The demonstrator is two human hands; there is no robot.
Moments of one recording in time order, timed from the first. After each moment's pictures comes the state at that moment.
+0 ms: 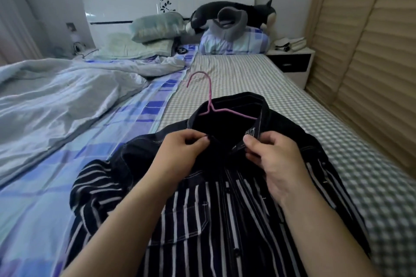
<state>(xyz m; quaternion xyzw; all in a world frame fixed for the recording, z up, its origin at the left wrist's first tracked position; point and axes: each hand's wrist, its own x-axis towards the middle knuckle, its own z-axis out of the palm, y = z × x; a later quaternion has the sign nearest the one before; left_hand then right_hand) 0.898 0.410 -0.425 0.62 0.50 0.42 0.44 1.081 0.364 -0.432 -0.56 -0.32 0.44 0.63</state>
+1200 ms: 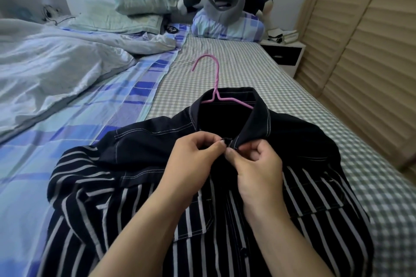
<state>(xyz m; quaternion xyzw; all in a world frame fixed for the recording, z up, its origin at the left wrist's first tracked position) 0.904 0.400 -0.459 0.56 0.43 0.45 0.55 1.017 0.357 -0.461 -0.60 -0.33 0.34 0.65</state>
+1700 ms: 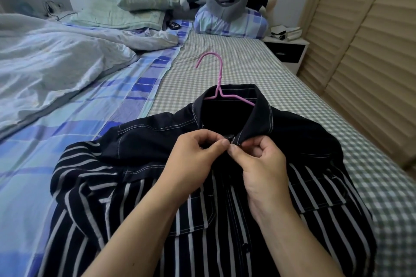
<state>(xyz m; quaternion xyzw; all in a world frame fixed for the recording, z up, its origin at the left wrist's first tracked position) 0.899 0.399 -0.458 0.60 0.44 0.43 0.51 1.022 0.355 -0.461 -0.57 -0.33 0.38 0.65</state>
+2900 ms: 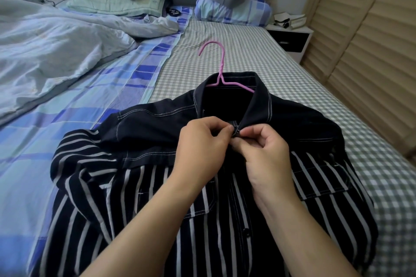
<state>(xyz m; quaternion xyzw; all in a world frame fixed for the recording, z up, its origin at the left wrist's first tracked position) 0.917 0.399 -0.465 0.64 0.51 0.44 0.36 1.025 0.349 -0.463 -0.57 -0.36 0.37 0.64</state>
